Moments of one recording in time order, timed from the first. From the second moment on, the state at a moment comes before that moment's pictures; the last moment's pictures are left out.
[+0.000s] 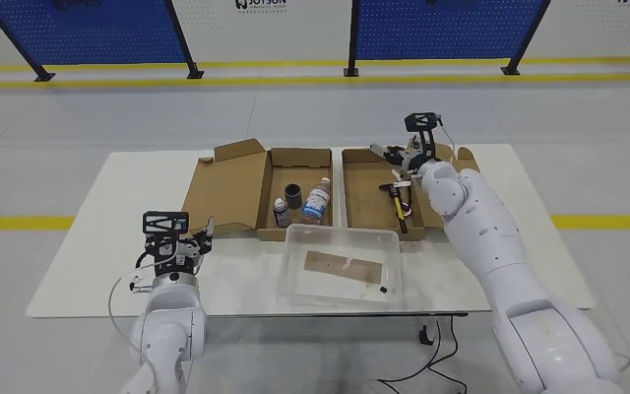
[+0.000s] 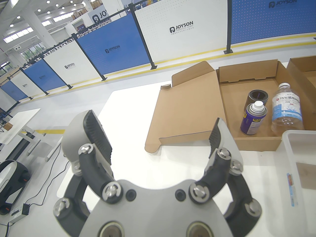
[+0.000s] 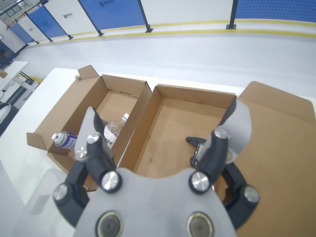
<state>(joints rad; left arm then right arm) 1.66 -1.36 -1.53 -2.08 1.77 0.23 -0.45 -0.54 -1.38 1.11 -0.66 -0.86 -0.30 0.23</state>
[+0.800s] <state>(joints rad) 1.66 -1.36 -1.53 -2.08 1.77 0.23 -0.45 -1.29 -1.24 1.56 -1.85 -1.00 -0.01 0.54</state>
